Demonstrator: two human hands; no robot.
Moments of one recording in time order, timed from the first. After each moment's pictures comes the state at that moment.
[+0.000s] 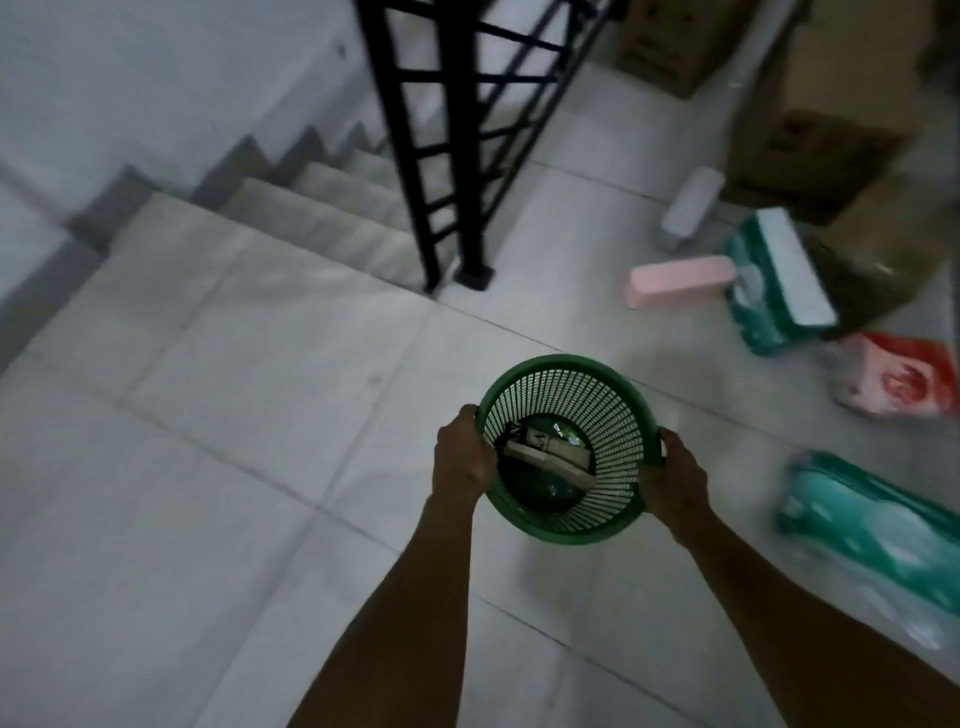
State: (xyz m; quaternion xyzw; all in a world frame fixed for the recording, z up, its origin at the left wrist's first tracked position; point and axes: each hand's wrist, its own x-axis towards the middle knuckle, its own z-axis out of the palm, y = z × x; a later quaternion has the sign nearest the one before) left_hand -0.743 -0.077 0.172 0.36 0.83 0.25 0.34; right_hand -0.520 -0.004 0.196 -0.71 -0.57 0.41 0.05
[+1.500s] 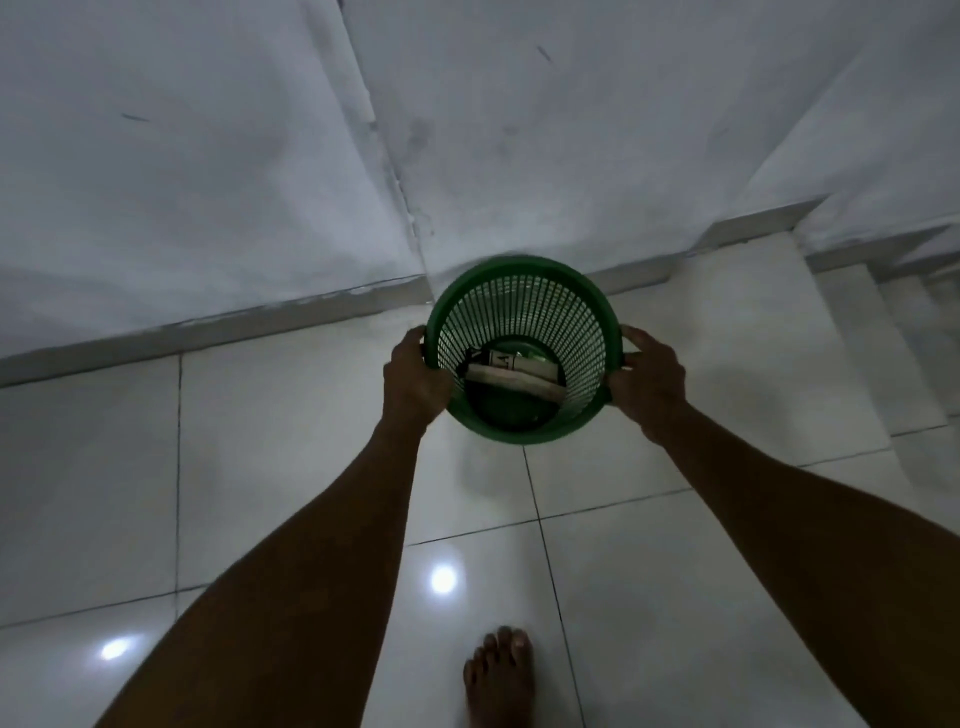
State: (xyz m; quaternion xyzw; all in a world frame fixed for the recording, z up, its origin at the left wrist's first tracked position) left_hand -1.808 -0.361 -0.024 -0.15 0.87 0.43 0.18; right_hand -1.765 -0.119 -0.035 -0.34 -0.82 0.43 -0.12
